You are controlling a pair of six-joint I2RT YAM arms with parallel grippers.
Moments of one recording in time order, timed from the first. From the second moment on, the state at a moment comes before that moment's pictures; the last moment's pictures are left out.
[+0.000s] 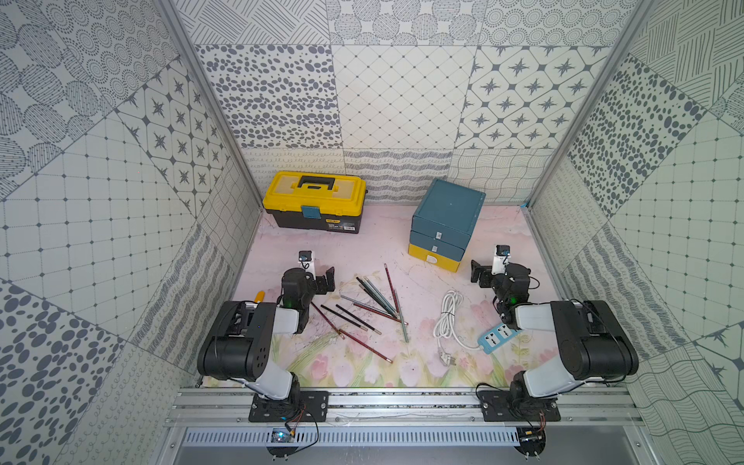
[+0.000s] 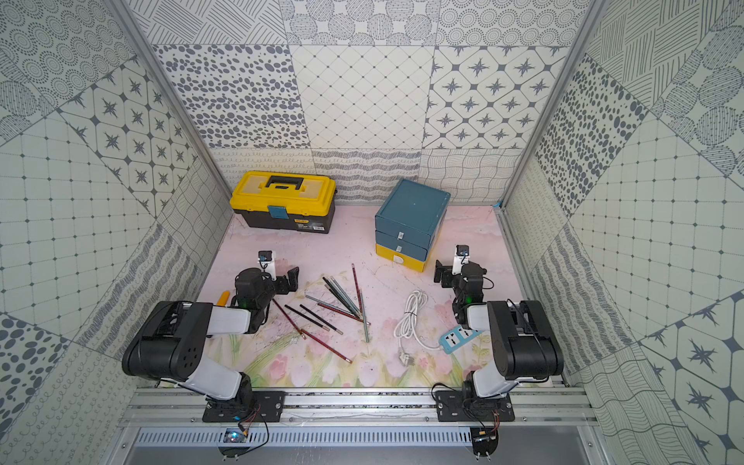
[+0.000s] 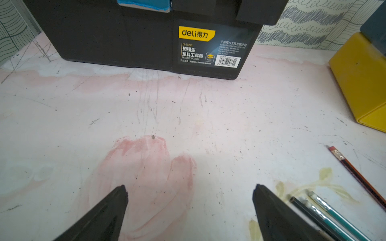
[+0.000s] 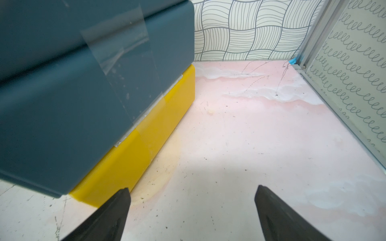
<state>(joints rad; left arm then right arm) -0.01 1.58 0.40 0.78 0.09 -0.05 0.03 1.55 0.41 0.80 -0.02 0.02</state>
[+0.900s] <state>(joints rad) -0.01 1.39 0.29 0.79 0.03 -0.08 0.03 1.43 0.44 0.62 0.05 0.03</state>
